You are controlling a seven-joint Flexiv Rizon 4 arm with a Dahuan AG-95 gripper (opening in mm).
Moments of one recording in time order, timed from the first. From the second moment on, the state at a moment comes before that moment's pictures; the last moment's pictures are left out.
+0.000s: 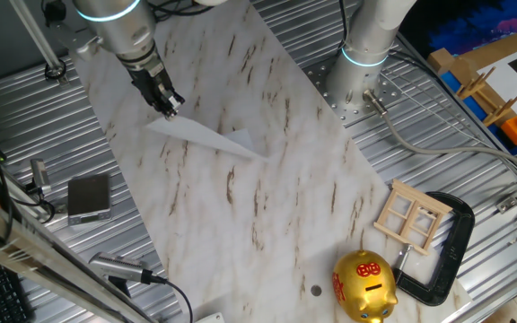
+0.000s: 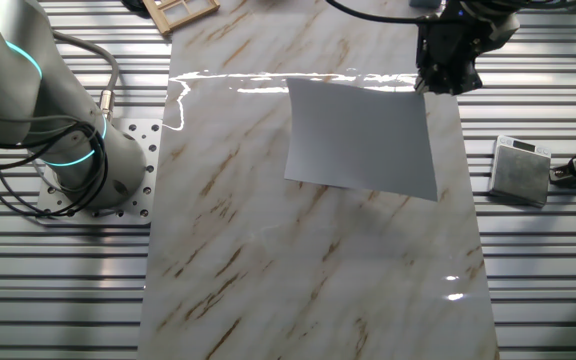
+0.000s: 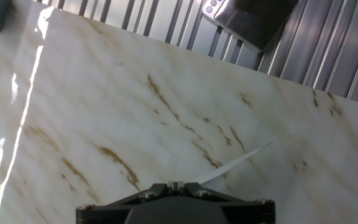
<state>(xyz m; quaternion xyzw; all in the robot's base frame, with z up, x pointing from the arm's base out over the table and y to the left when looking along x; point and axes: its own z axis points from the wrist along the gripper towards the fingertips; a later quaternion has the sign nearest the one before) 0.551 0.026 0.247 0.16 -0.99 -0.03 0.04</state>
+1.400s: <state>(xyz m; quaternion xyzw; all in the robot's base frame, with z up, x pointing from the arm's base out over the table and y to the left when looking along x) 0.506 0.003 0.369 0.17 -0.98 -0.08 0.03</state>
